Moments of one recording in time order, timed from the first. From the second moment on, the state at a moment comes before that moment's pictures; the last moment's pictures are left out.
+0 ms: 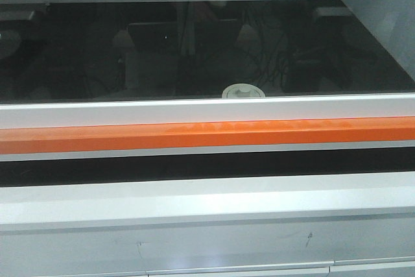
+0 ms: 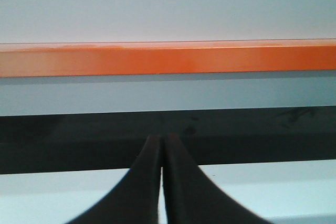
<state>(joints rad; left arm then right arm) 0.00 -0.01 0.03 0.02 0.10 -0.09 0.05 -0.02 0.03 -0.03 0.11 0.02</state>
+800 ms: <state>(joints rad) 0.00 -0.01 0.03 0.02 0.10 -0.09 0.05 -0.02 0.03 -0.03 0.11 0.02</state>
